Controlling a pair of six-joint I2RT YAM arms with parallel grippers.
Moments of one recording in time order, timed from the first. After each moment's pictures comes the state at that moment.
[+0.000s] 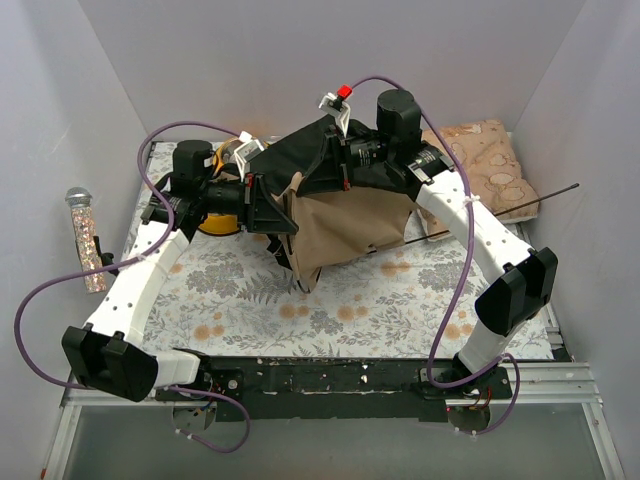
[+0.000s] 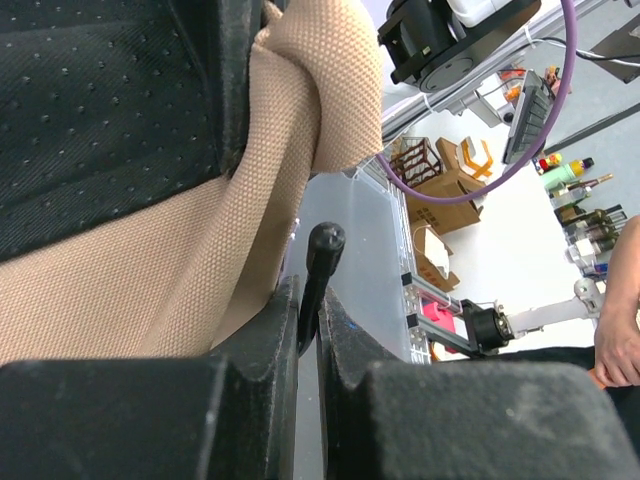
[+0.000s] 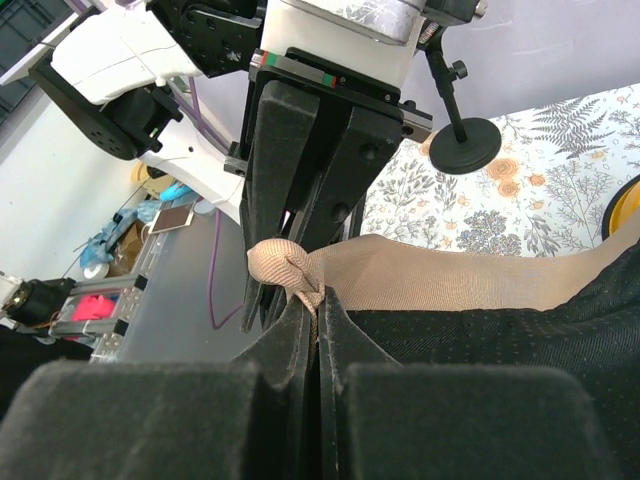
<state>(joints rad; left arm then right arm) -0.27 1.28 1.32 -0.53 1.38 -0.30 0.60 1.69 1.78 -0.16 -1.23 0.39</state>
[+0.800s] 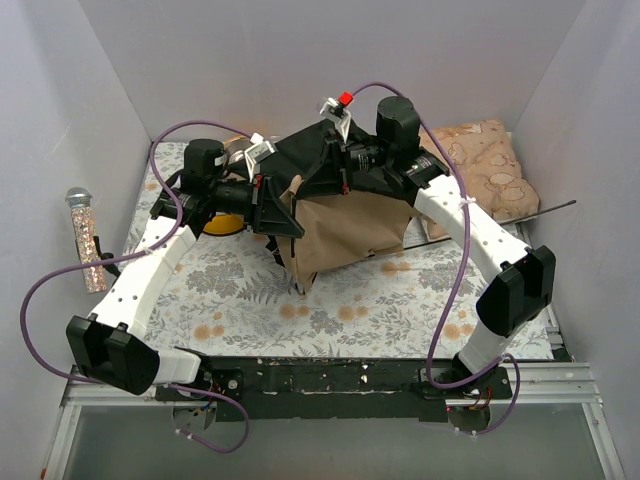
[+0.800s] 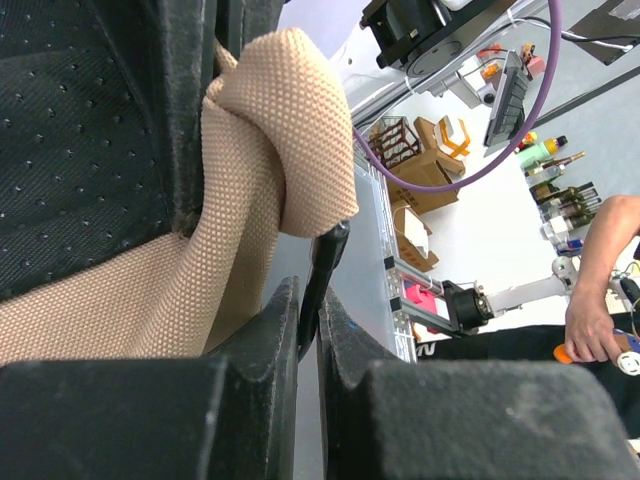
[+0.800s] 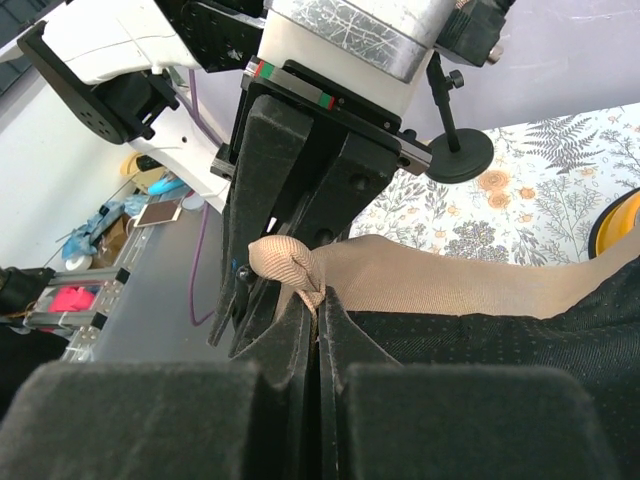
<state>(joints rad) -0.32 1.32 1.34 -0.52 1.41 -0.30 0.60 1.69 1.71 -0.04 -1.25 0.39</state>
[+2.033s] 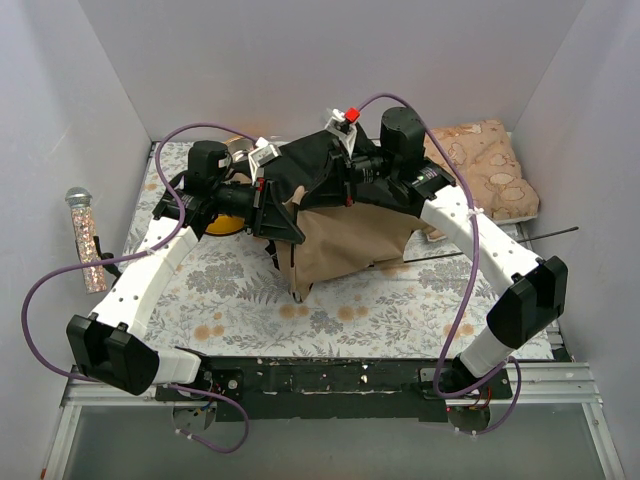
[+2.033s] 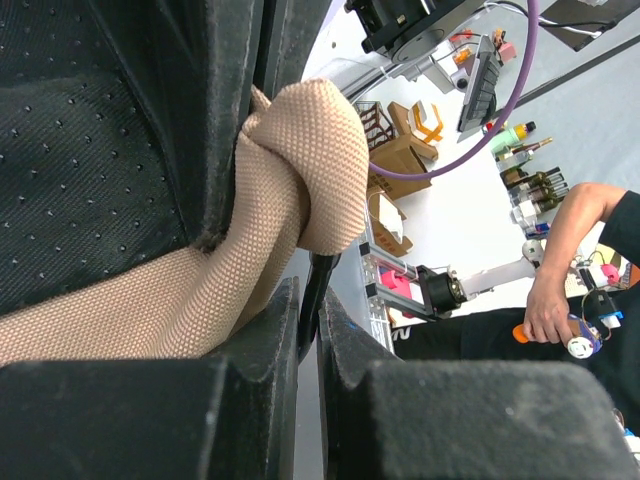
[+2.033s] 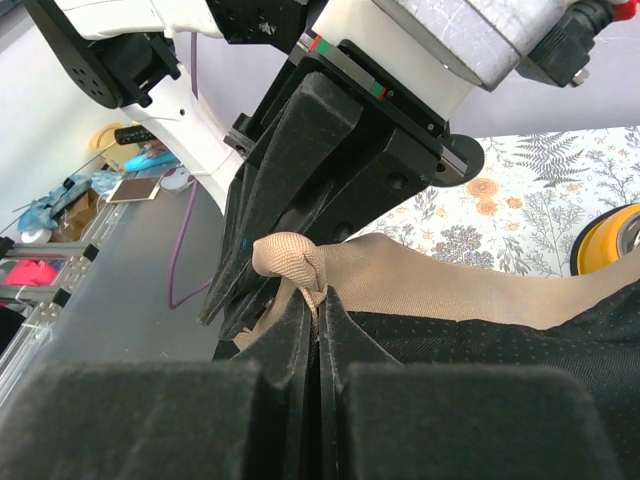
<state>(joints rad) -0.34 1.32 1.33 -0.53 1.45 -0.33 0.63 1.60 1.59 0.00 -1.25 0.27</state>
